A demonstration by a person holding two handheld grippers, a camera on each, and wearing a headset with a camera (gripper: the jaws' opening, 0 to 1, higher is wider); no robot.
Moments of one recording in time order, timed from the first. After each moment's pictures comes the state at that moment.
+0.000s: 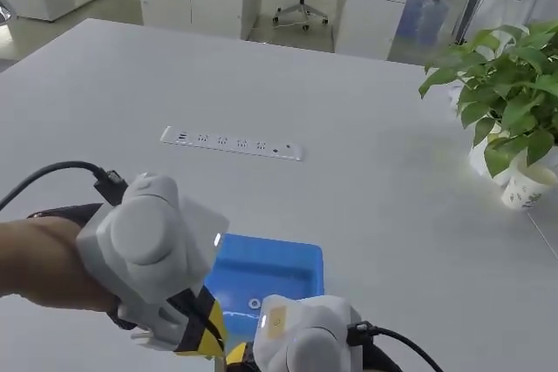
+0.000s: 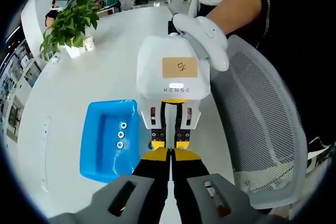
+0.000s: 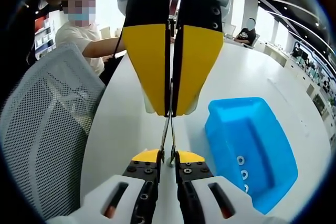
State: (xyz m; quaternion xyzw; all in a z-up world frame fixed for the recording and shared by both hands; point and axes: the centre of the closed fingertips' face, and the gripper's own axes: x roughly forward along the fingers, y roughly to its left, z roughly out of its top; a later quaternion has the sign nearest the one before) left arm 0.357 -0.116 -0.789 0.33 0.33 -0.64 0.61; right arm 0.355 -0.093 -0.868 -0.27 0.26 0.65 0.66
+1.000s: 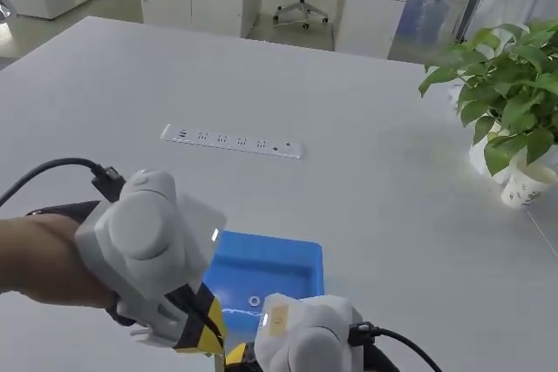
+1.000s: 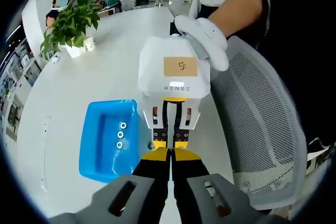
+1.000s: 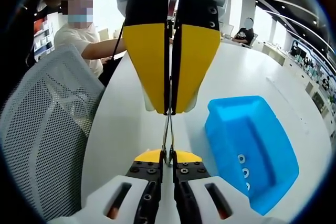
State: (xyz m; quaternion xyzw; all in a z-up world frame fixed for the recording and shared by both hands) left arm 0.357 -0.116 -0.788 0.32 0.33 -0.64 0.61; right arm 0.355 -0.093 -0.869 -0.26 0.26 0.65 0.66
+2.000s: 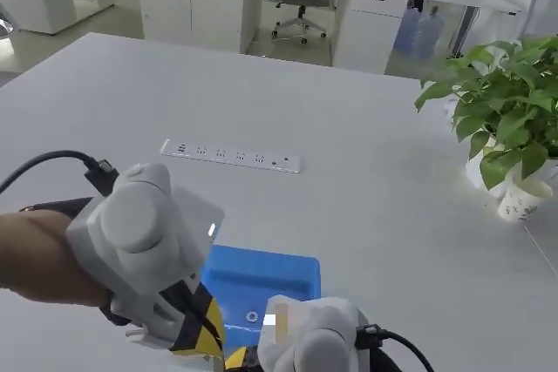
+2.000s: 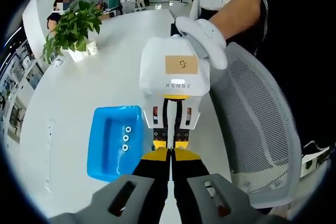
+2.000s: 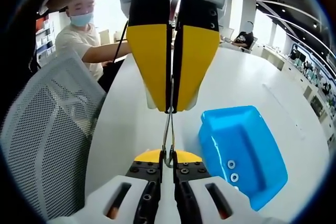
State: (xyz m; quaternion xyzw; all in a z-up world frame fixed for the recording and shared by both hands) left arm 0.360 -0.117 -0.766 0.32 0.32 -0.64 0.62; right arm 0.359 -0.094 -0.845 -0.27 0.25 0.65 0.67
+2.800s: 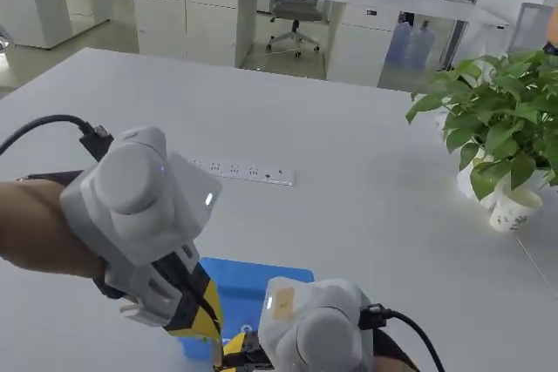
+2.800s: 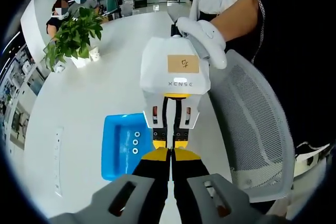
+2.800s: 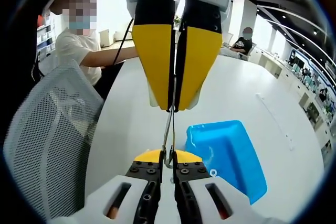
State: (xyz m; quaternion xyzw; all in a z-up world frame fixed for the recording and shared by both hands) left arm 0.374 -0.116 -0.733 0.33 0.31 -0.65 0.61; right arm 0.376 -0.092 -0.812 -0.28 0.23 0.65 0.67
